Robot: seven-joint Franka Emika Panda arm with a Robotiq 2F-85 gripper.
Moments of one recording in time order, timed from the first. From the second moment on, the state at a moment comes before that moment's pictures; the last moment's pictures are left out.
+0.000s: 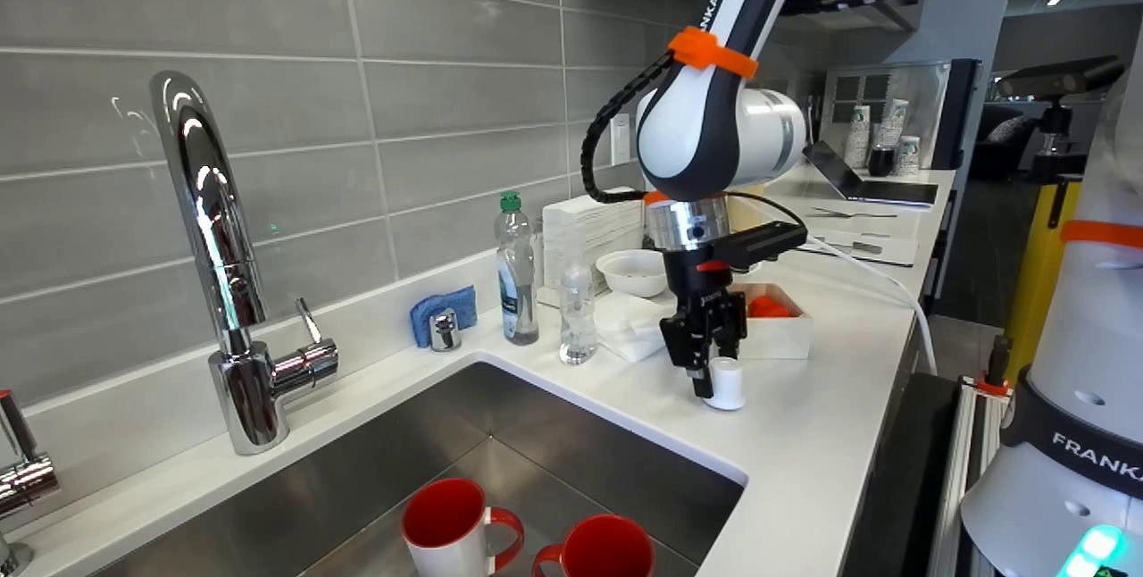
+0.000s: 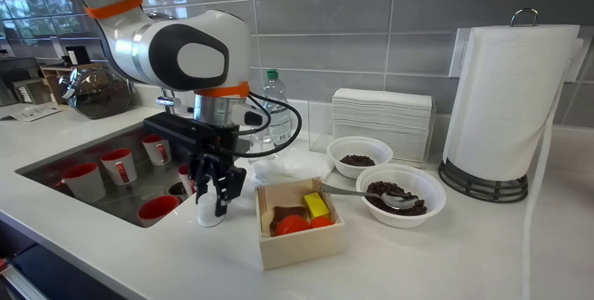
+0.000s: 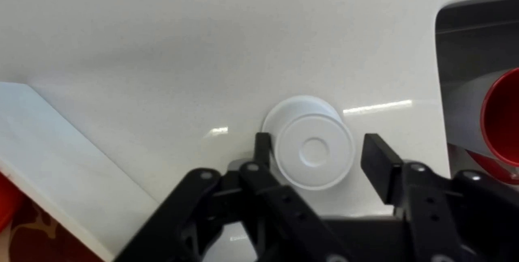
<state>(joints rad) -0.03 0.02 -0.03 -2.77 0.10 2.51 -0.06</state>
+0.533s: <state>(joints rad) -0.03 0.00 -0.03 -2.76 0.11 2.40 -0.11</state>
